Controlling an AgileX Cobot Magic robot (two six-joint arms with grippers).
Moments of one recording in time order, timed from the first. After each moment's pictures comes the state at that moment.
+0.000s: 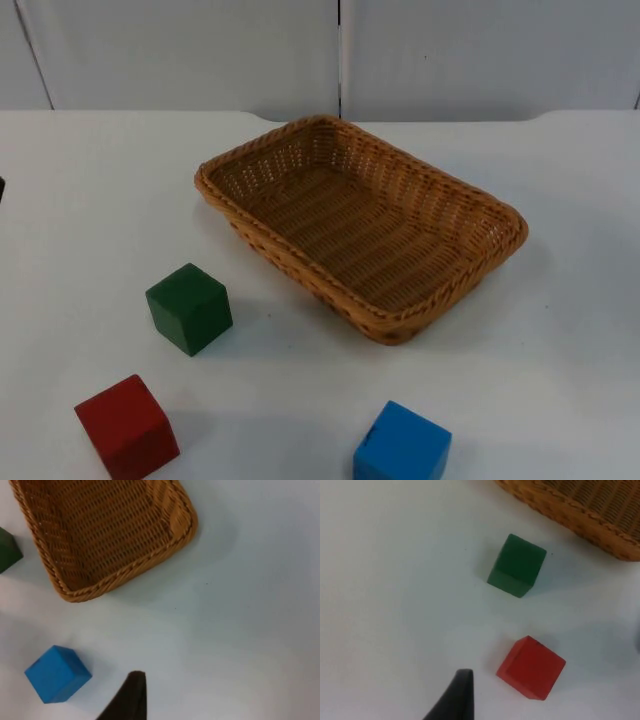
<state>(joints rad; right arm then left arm) 0.05 1.03 -0.85 0.38 0.89 -0.37 0.04 0.92 -0.68 -0.47 0.88 0.47</state>
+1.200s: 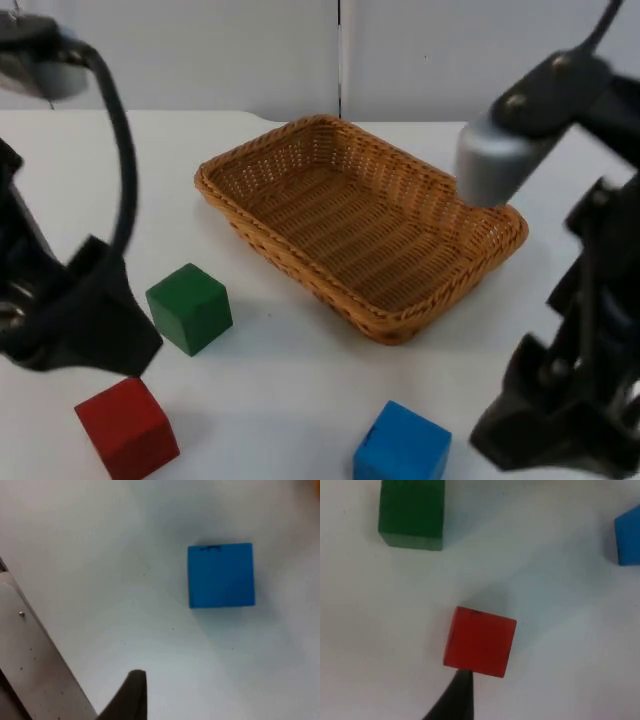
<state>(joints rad) 0.88 1.41 -0.85 0.09 0.71 -0.17 -0.37 1.21 -0.68 -0.33 0.78 0.43</state>
